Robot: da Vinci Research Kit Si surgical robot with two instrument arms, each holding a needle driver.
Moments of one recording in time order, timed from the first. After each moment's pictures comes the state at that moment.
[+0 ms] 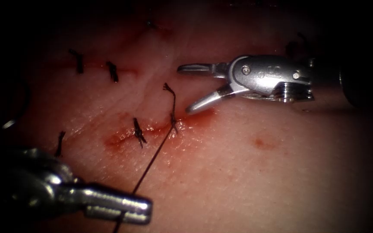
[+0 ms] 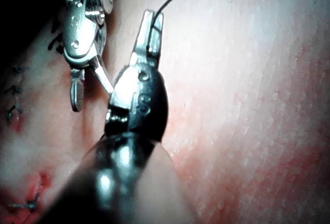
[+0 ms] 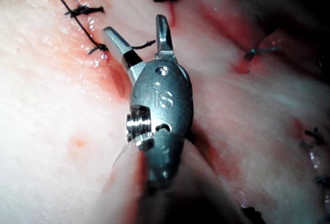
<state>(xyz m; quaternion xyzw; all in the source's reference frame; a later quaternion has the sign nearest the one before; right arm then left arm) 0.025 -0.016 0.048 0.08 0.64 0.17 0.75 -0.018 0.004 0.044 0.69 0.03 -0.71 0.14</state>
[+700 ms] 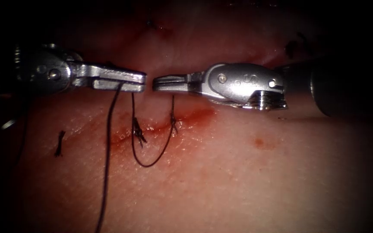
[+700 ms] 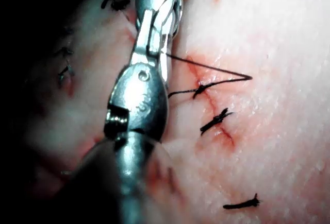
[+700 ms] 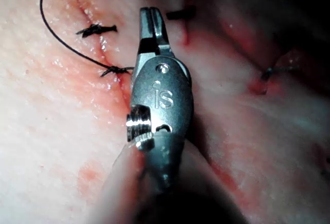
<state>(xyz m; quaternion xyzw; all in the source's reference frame) 0.031 -0.017 0.050 0.05 0.66 0.14 0.73 -0.016 0.013 0.054 0.70 0.06 -0.69 0.18</state>
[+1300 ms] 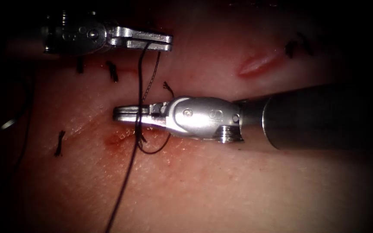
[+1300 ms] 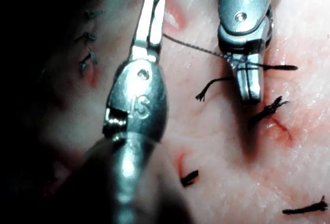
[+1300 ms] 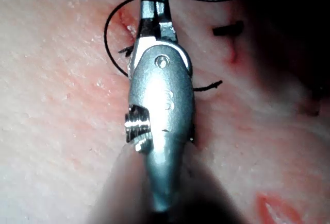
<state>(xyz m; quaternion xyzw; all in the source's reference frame) 0.035 -0.021 0.051 0.06 0.74 0.18 0.64 -0.019 0.017 0.061 0.75 0.03 -0.63 0.17</state>
